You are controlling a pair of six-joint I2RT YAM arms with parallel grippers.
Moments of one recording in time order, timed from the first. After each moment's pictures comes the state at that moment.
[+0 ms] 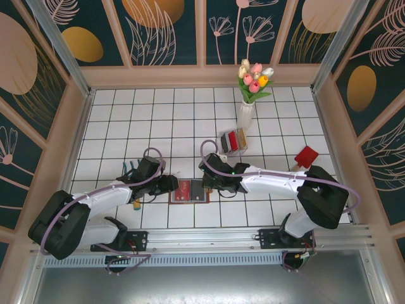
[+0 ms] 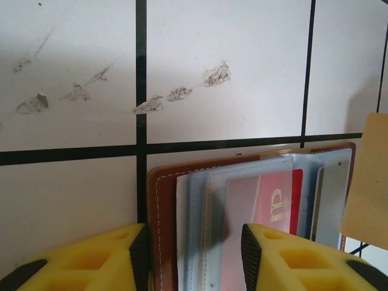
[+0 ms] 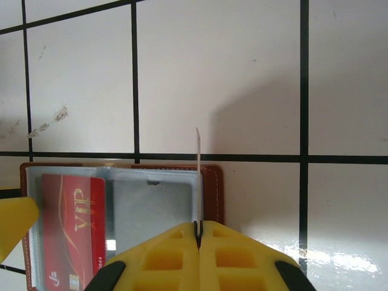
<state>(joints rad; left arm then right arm) -0.56 1.26 0.39 -0.08 0.29 -0.79 1.03 1.51 0.85 -0.38 0.17 1.01</state>
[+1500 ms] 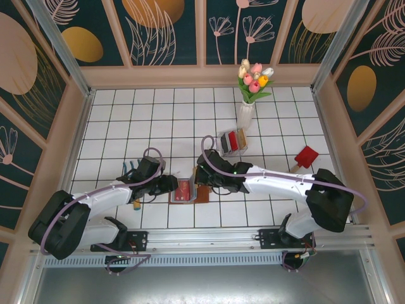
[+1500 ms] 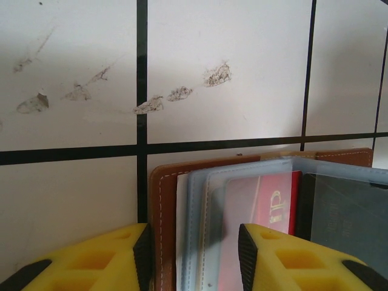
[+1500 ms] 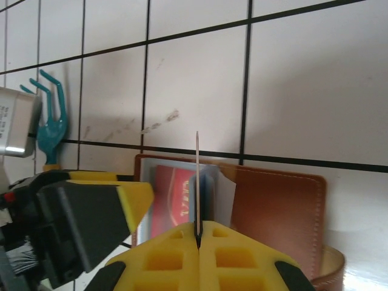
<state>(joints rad) -0.56 1.26 0.39 -0.08 0.29 -0.79 1.05 1.47 0.89 -0.27 0.08 1.02</state>
